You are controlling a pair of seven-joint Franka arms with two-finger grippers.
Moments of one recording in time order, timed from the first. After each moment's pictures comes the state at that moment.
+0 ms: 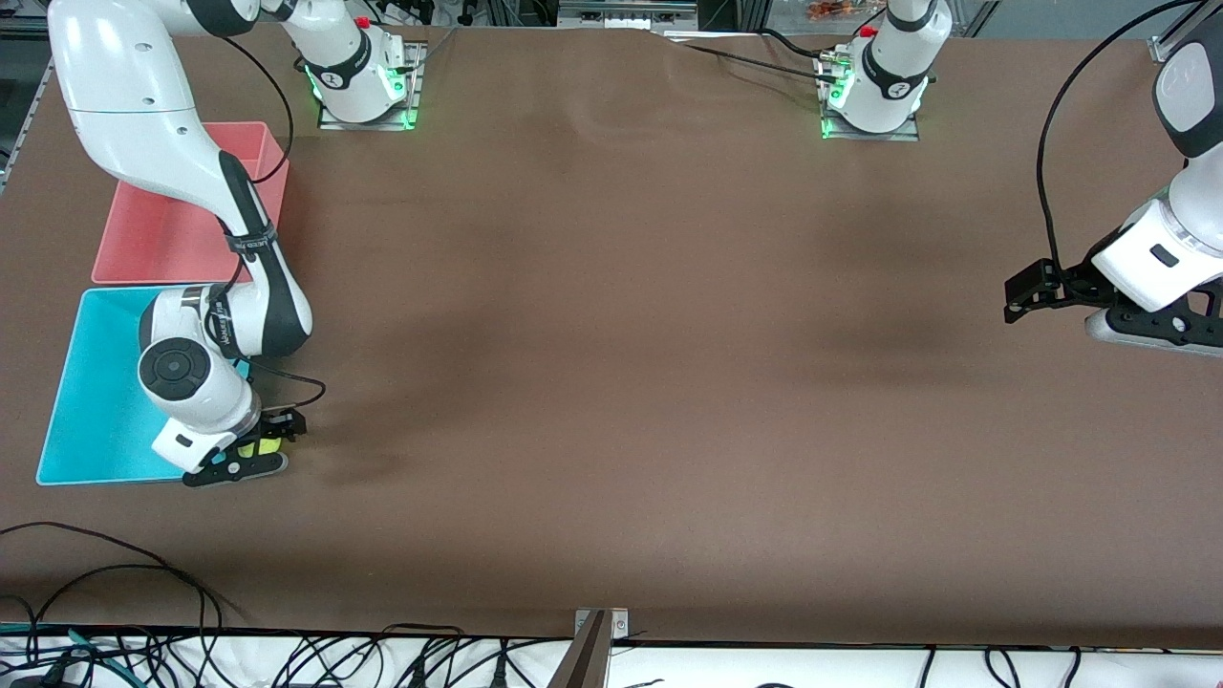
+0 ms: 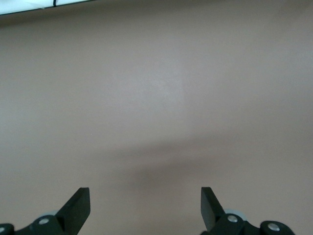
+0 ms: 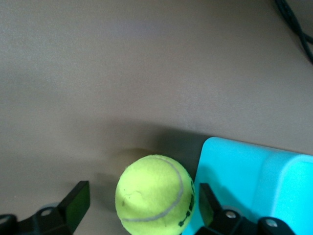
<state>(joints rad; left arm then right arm) -0.16 0.12 0.16 -1.64 -0.02 1.81 0.15 0.07 0.75 -0.08 -1.58 -0.31 2.42 -0.05</state>
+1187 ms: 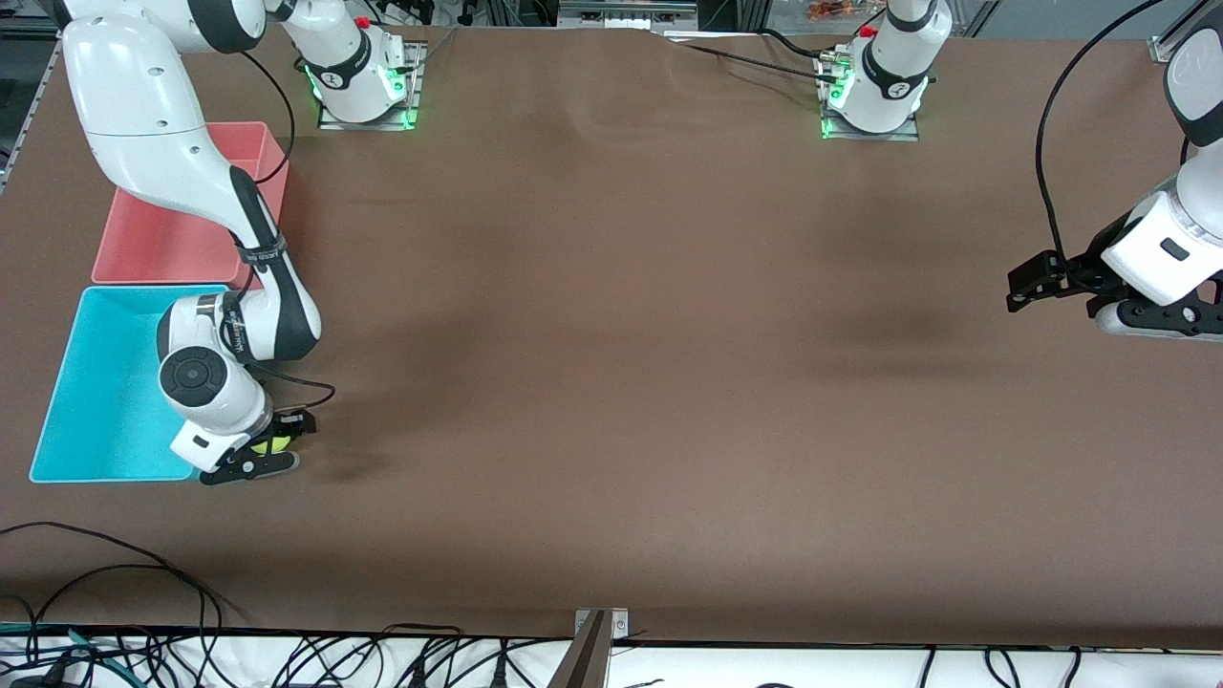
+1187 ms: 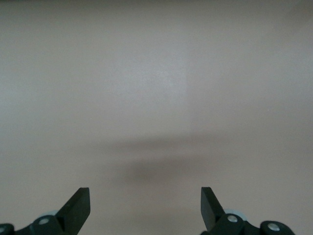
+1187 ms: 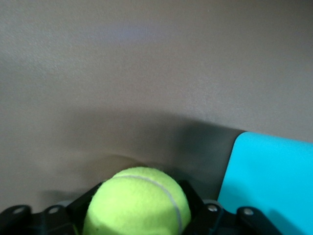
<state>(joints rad) -0.16 0.10 0.16 -1.64 -0.02 1.76 0.06 0.06 0.80 -0.08 -1.58 -0.32 2.44 -0.04</state>
